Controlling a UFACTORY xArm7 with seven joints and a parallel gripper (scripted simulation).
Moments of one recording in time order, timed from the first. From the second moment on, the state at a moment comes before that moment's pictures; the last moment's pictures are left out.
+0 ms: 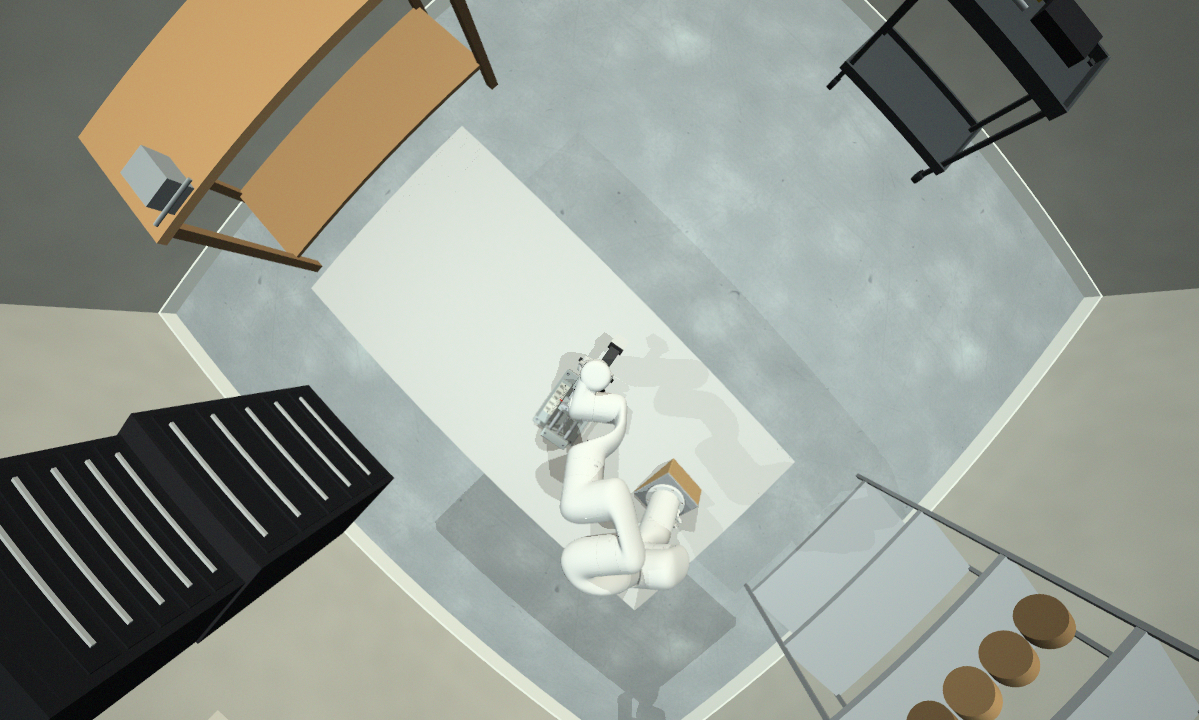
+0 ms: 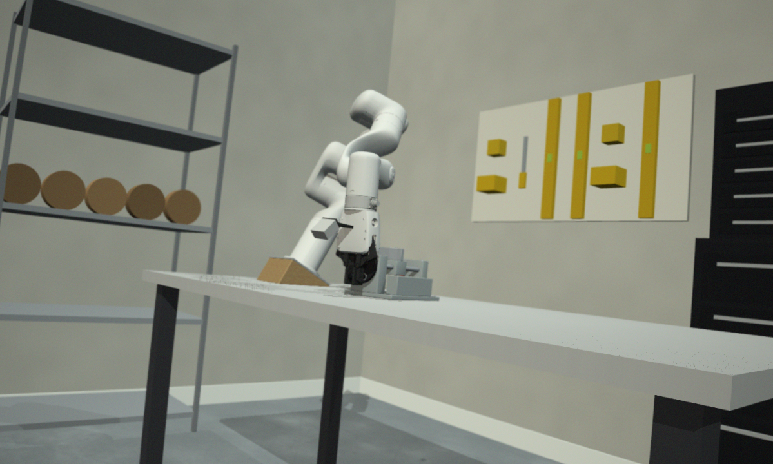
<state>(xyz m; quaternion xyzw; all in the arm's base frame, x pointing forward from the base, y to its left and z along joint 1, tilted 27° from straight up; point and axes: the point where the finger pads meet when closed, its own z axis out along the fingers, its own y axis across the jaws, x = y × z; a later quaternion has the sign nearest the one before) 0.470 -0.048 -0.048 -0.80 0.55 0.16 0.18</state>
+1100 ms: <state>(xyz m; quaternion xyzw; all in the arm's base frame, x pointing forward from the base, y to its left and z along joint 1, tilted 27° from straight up) 0.485 -0.050 -0.032 -0.80 0.55 0.16 0.18</state>
